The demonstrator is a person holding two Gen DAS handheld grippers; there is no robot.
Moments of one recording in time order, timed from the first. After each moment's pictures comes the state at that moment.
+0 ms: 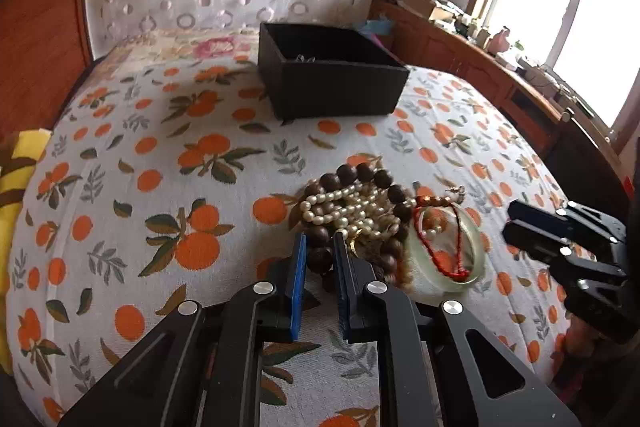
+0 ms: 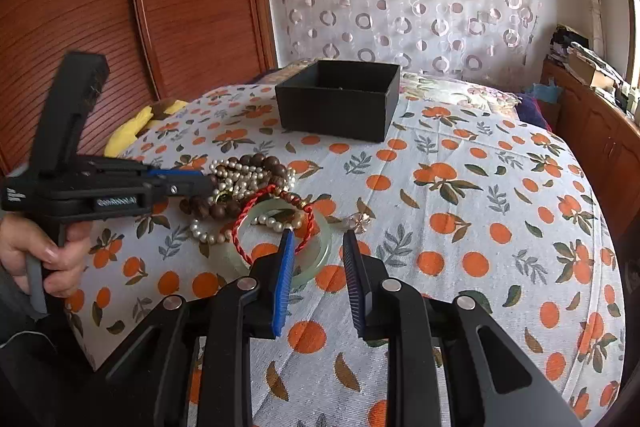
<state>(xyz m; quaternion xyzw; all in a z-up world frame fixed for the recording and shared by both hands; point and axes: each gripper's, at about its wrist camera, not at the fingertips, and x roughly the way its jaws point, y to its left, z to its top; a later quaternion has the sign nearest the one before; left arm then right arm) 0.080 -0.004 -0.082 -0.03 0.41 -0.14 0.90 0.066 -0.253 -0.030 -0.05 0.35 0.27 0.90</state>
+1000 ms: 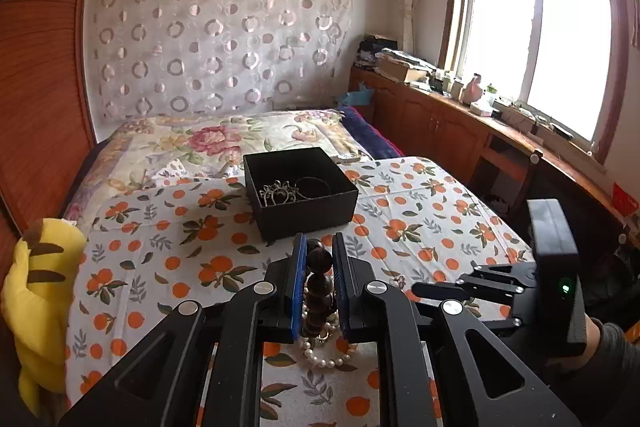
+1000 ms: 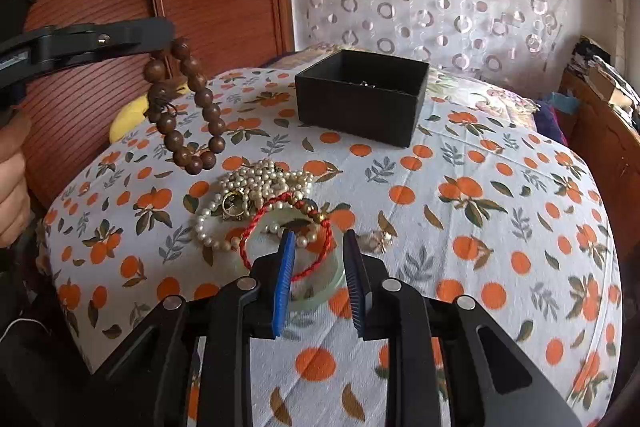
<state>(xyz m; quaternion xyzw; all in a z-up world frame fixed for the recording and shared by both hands) 0.051 -0.013 0.014 -0.01 0.29 -0.15 0.95 0.087 -0.228 -0.031 -0.09 0.37 0.30 0.88</state>
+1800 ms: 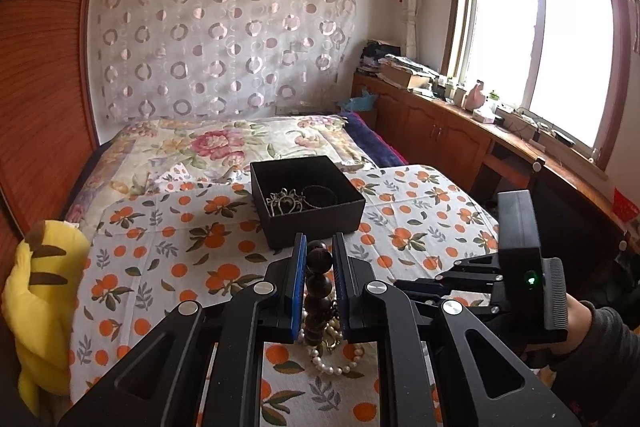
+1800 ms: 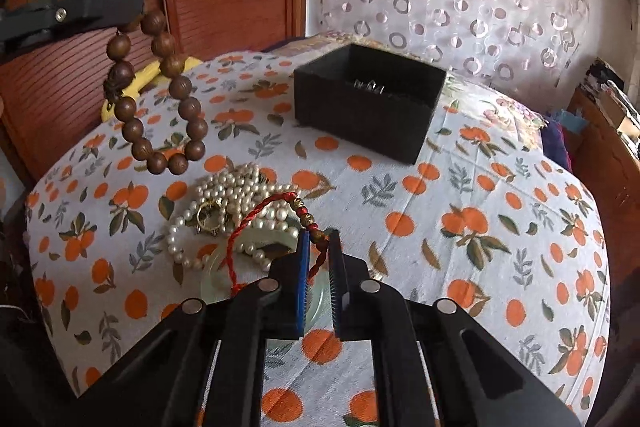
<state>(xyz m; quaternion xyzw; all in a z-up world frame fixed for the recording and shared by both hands) 0.050 -0.006 0.020 -0.01 0.28 -0.15 0.95 0.114 -0.215 -0.031 -0.14 0.37 0.31 0.87</state>
